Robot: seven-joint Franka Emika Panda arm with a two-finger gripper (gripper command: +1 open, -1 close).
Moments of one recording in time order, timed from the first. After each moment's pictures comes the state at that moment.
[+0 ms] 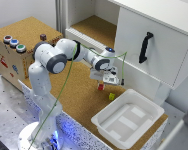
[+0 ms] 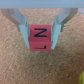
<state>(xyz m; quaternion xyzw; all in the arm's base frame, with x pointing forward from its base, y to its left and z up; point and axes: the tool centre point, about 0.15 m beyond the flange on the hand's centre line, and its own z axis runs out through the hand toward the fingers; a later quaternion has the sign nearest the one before) 0.462 -0.110 0.244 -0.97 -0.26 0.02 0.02</state>
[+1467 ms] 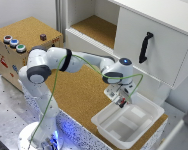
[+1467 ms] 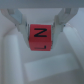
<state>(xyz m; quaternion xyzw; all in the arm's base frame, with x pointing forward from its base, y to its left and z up) 0.333 -0.406 0.304 -0.99 0.13 -0.04 -0.06</state>
